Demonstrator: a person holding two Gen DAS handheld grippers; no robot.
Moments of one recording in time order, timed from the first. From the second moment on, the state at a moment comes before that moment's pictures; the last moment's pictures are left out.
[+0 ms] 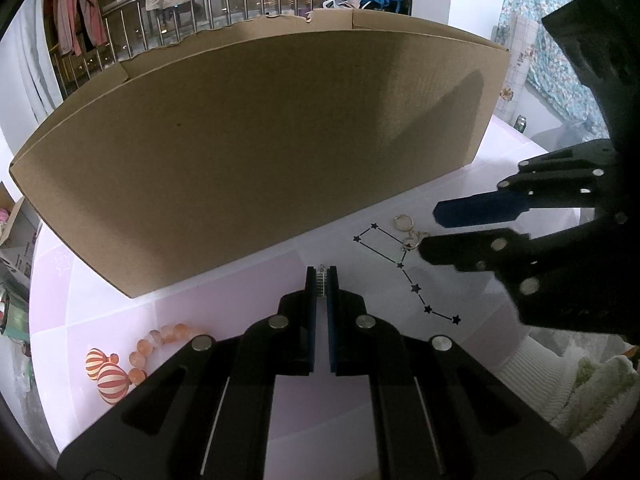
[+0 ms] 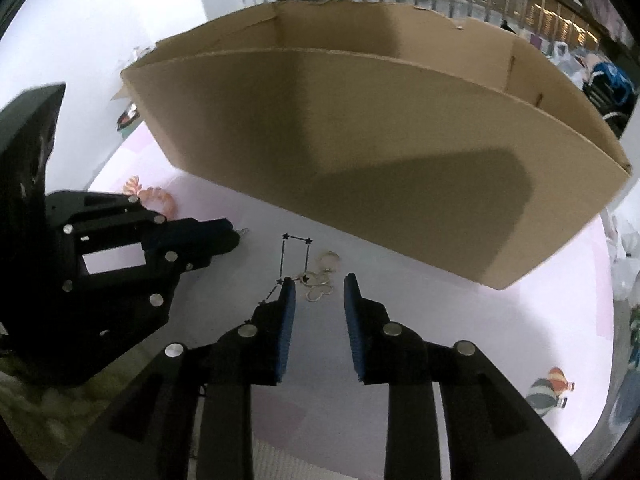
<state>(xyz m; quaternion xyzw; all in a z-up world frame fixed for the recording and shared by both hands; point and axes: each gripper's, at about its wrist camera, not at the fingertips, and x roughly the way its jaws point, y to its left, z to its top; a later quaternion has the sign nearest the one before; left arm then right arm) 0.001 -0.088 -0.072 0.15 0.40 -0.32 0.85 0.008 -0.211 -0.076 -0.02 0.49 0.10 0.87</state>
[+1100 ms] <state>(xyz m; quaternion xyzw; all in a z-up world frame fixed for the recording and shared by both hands) 0.005 -0.090 -0.072 0.15 0.40 -0.32 0.85 0.022 -0.219 -0.063 0.01 0.52 0.10 0.85</state>
